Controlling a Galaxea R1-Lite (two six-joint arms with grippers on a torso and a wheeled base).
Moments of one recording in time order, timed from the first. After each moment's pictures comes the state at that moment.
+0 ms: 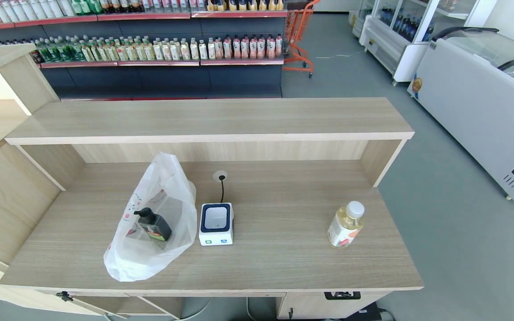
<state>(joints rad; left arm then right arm) 0.00 0.00 0.00 0.00 -0.02 0.00 0.00 0.00 0.00 0.01 0.00 0.03</state>
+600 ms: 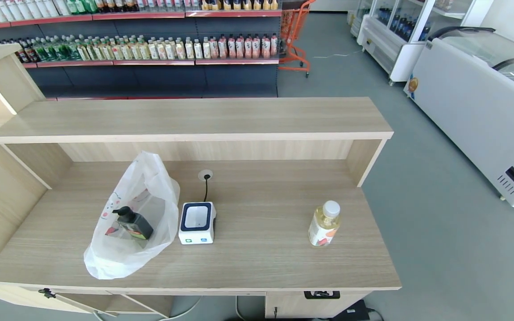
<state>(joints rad) 0.00 0.00 0.00 0.00 -0.02 0.00 0.02 0.49 -0.35 0.10 0.03 0.05</state>
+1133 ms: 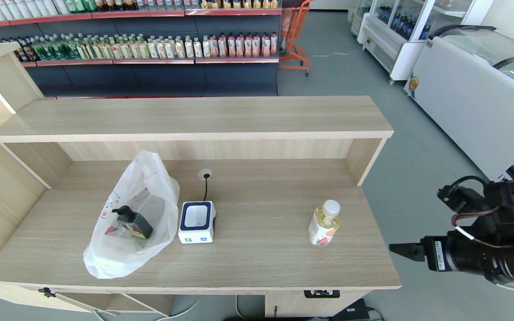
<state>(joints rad) 0.00 0.00 0.00 0.00 -0.02 0.00 0.20 1.50 -0.55 -0.24 0.03 0.13</state>
